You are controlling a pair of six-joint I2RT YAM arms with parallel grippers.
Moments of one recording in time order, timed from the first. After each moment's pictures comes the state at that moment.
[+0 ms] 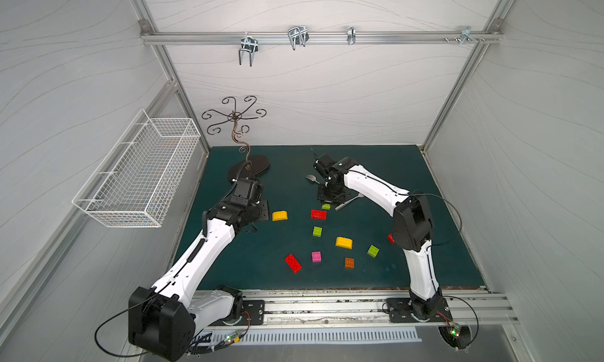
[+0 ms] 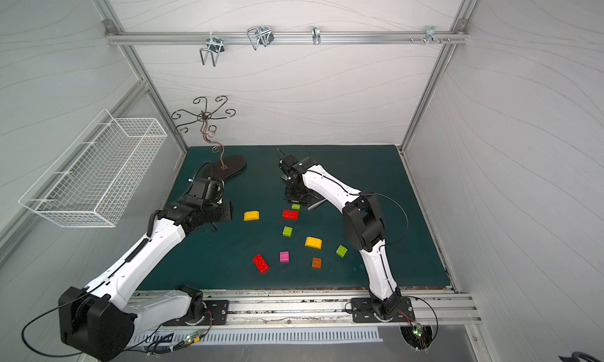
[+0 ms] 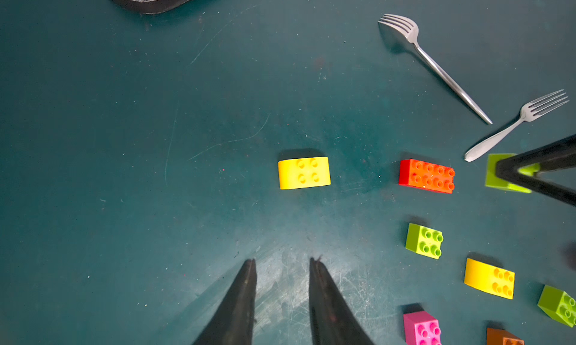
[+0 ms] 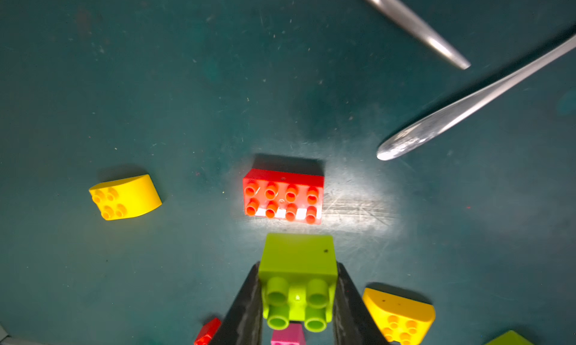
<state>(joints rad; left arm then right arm) -0.27 1.15 0.94 -0.75 -0.06 -0.38 0.74 2.14 1.91 -1.14 -0.08 0.78</state>
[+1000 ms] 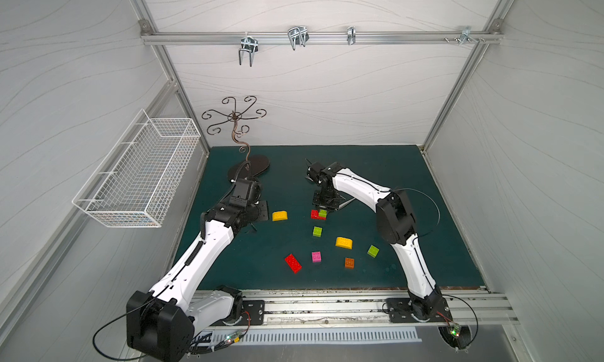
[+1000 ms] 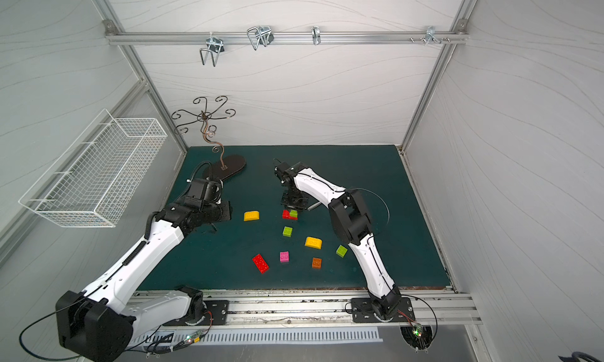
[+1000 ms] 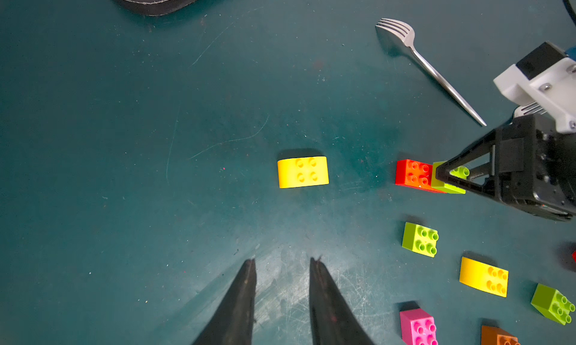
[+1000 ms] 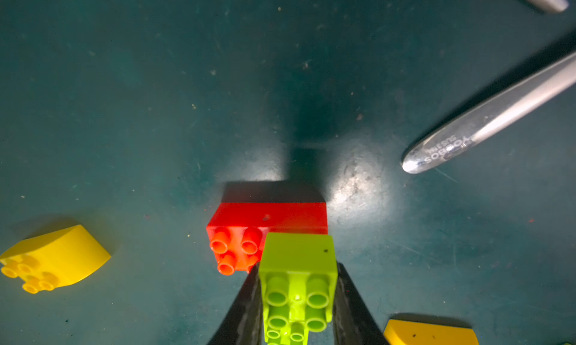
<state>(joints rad) -0.27 1.12 0.94 -0.76 -0.06 -0.38 0.75 2.30 2.01 -1.19 -0.07 0.86</state>
